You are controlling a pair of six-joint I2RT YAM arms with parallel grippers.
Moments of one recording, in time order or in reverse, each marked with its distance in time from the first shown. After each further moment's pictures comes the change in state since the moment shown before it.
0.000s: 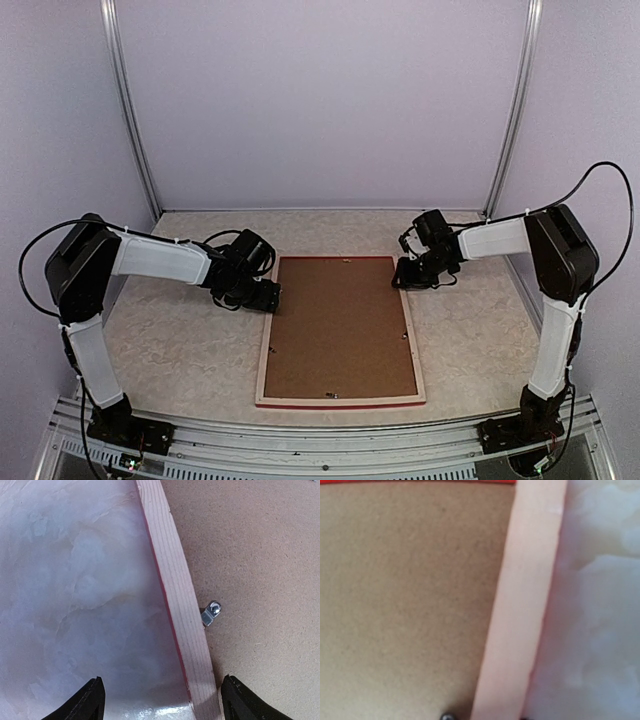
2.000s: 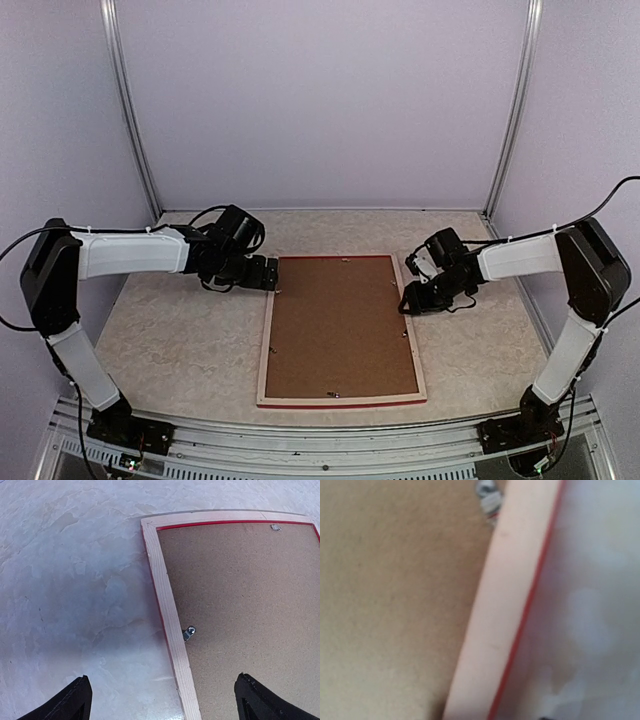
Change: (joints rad) left arm 0.007 -0.155 0.040 -0.069 -0.035 -0.034; right arm 0.039 -0.233 -0.282 -0.005 -0.053 -0.058
